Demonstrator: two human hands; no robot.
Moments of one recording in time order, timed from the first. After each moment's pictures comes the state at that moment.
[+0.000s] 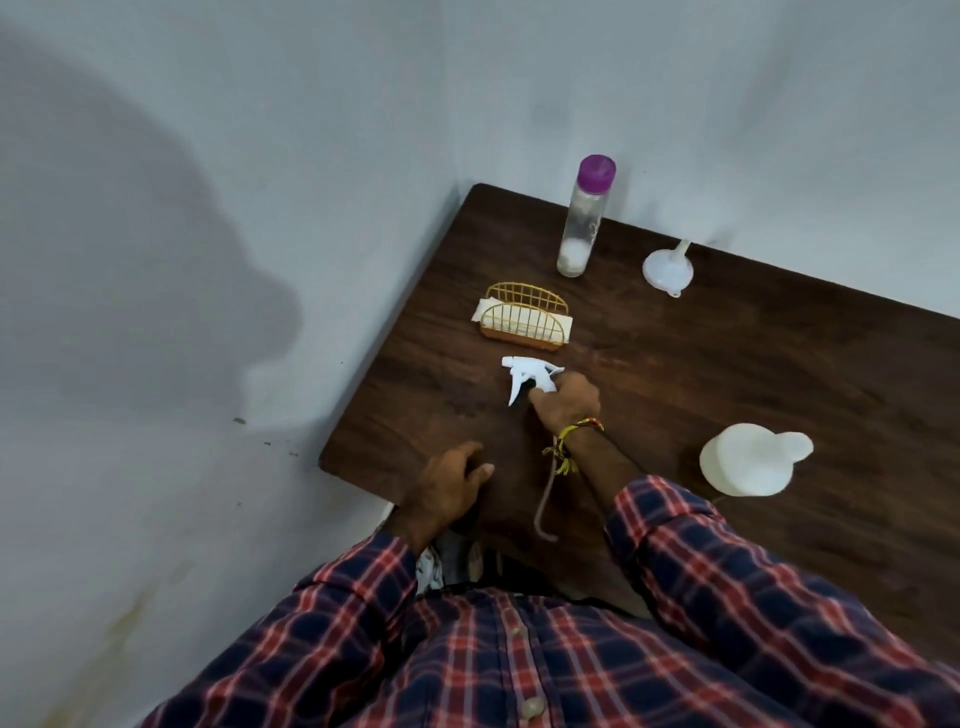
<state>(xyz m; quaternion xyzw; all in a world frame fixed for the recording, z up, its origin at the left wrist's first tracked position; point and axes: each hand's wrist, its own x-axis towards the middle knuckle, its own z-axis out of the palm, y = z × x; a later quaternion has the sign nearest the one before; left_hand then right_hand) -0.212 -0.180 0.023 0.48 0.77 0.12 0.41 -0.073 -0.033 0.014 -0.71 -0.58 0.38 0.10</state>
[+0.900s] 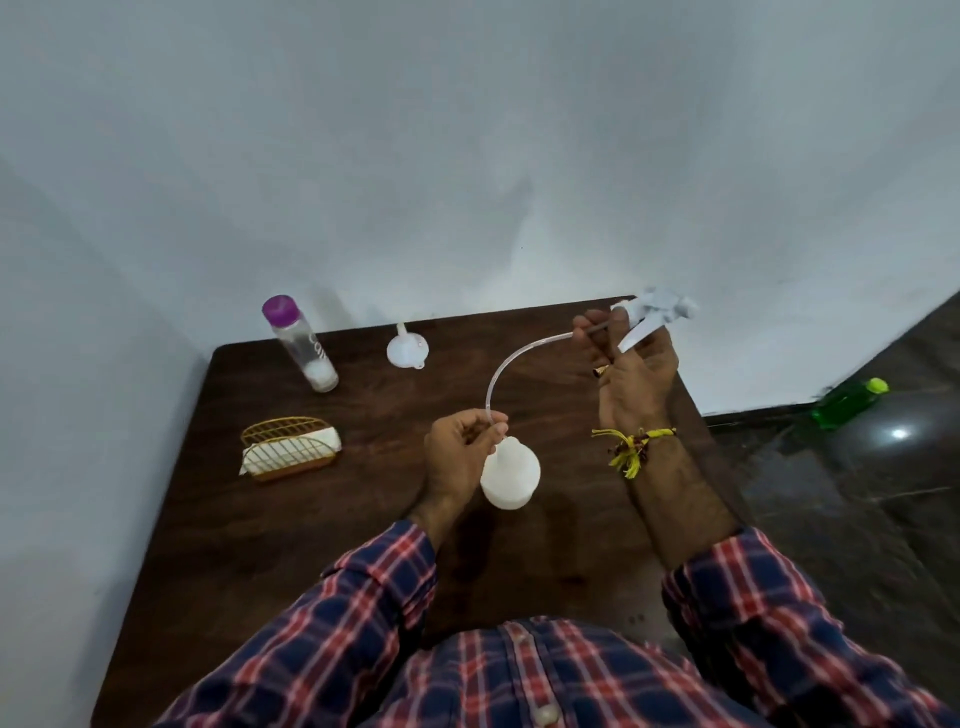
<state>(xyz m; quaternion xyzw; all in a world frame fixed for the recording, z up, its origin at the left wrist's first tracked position) 0.066 -0.051 0.112 0.55 0.56 0.40 0.48 0.246 -0.037 0.189 -0.39 -0.19 0.42 0.80</state>
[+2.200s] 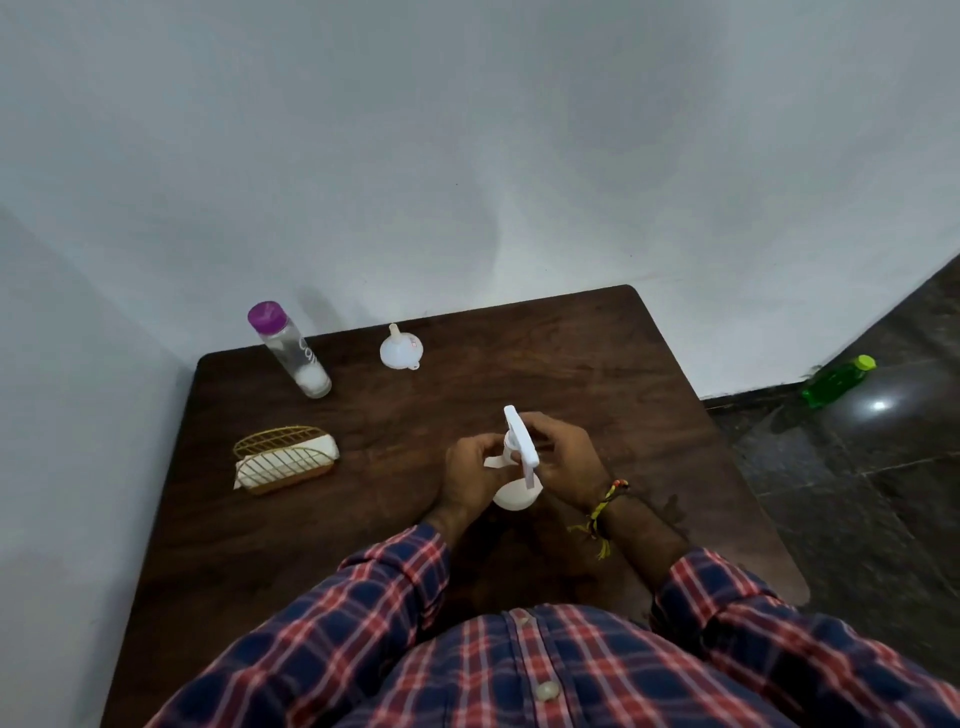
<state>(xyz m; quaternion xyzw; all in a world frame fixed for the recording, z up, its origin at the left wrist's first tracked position) 0.061 -0.039 0.057 0.65 0.54 0.27 0.47 0.216 -0.070 0.078 -0.56 -0.62 0.35 0.41</state>
